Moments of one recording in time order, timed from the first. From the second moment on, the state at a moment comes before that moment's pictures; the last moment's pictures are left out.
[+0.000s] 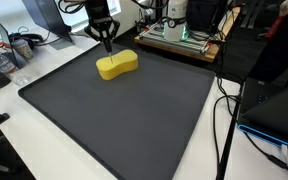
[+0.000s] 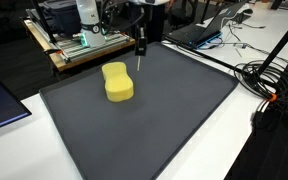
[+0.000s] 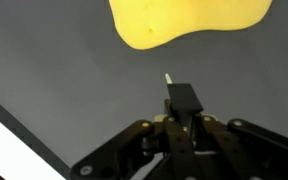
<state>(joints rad) -2.01 -0.41 1.86 -2.11 0.47 2.19 -1.37</state>
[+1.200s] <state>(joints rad) -2.42 -0.70 2.18 -1.70 0.45 1.94 -1.20</state>
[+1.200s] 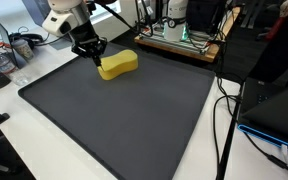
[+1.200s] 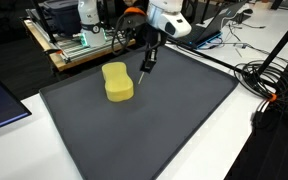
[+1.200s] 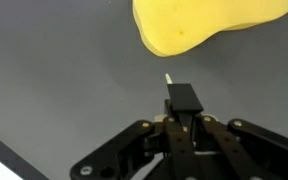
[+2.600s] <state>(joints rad) -2.47 -0.88 1.88 -1.71 0.94 1.68 -1.43</state>
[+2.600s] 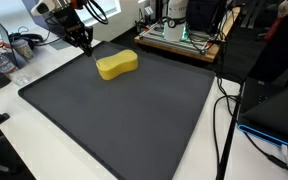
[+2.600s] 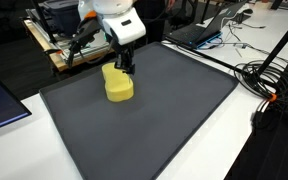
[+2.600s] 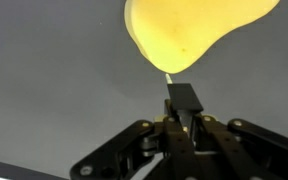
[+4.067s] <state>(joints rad) -2.16 -0.48 1.62 -2.30 1.05 2.21 -1.67</state>
